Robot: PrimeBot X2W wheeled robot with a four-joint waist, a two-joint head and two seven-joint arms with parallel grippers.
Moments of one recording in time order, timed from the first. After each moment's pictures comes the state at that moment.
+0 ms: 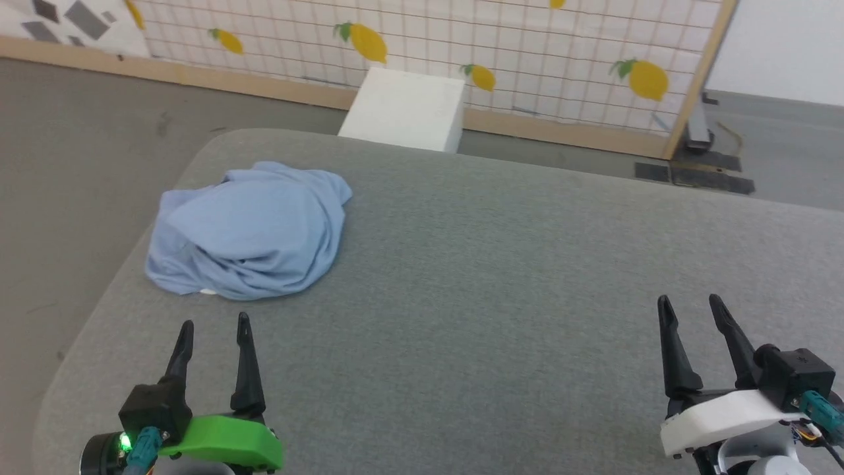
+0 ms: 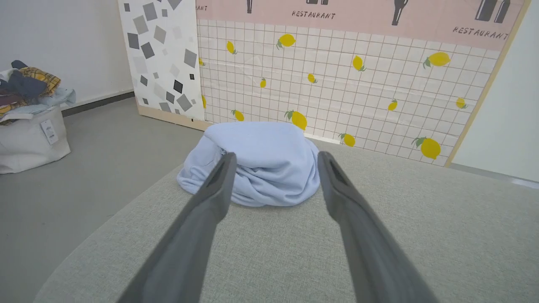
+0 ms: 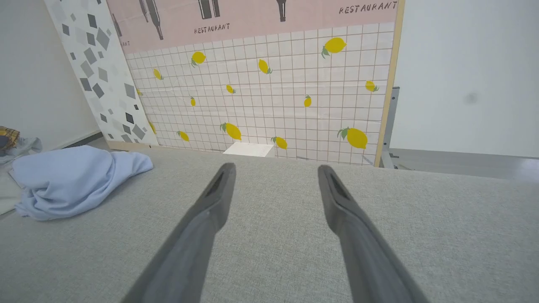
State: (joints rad) left arm 0.09 0.05 0.01 -0.05 -0.15 0.03 -0.17; right arm 0.02 -0.05 -0.07 0.10 0.15 0.13 -0.17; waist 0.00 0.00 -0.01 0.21
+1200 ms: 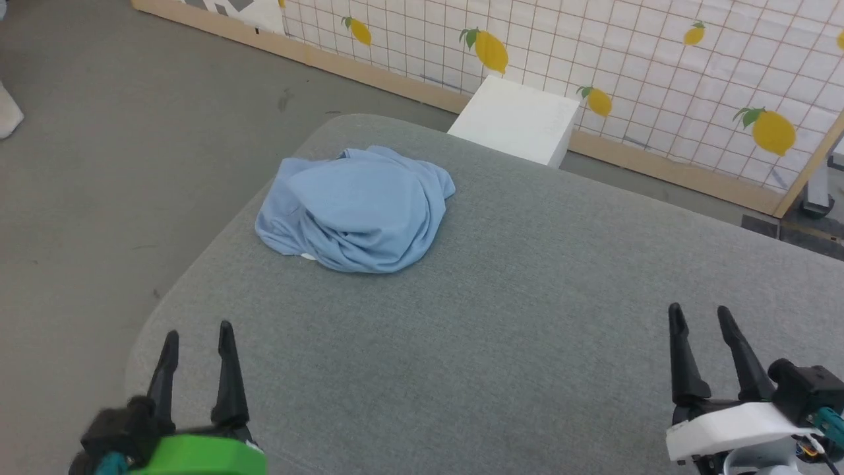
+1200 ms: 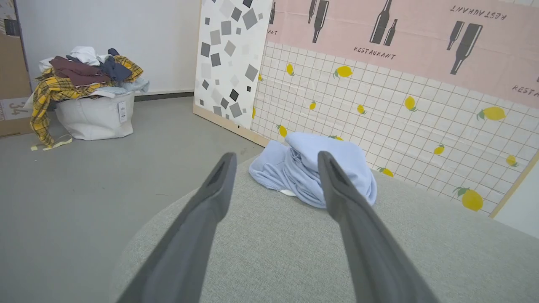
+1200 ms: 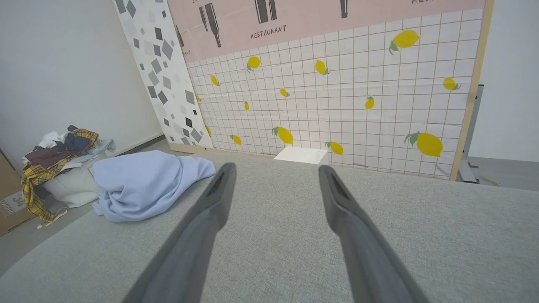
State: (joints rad) left arm 0.14 0.06 0.05 -0.08 -0.26 -0.02 -0.24; right arm 0.02 -0.05 -0.07 0.15 0.24 0.13 -0.24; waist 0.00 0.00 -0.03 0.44
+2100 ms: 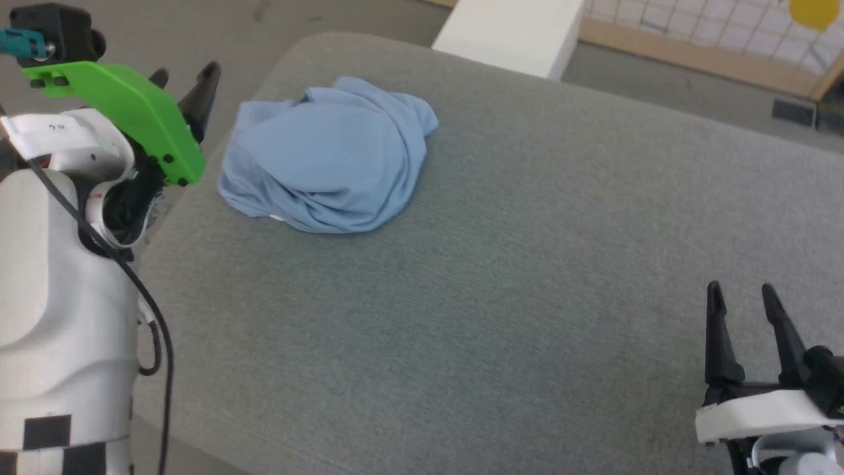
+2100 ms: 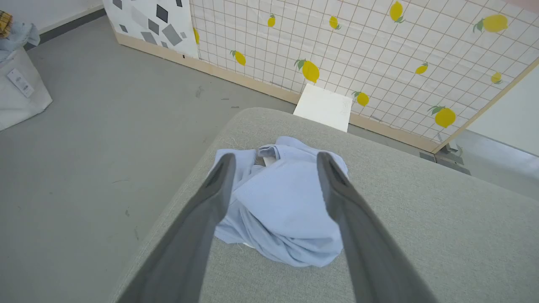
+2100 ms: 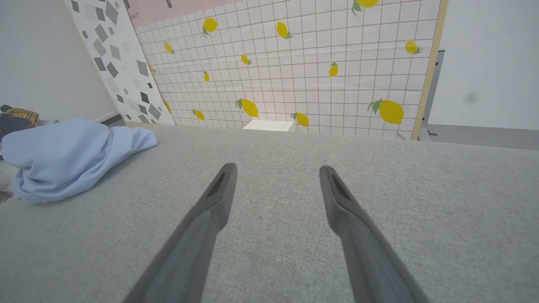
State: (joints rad) left arm -0.73 0.29 -0.02 0.23 -0.51 -0.05 0.59; right arm 0.01 -0.05 -0.16 0.10 0.14 0.13 -0.26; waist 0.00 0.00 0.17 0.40
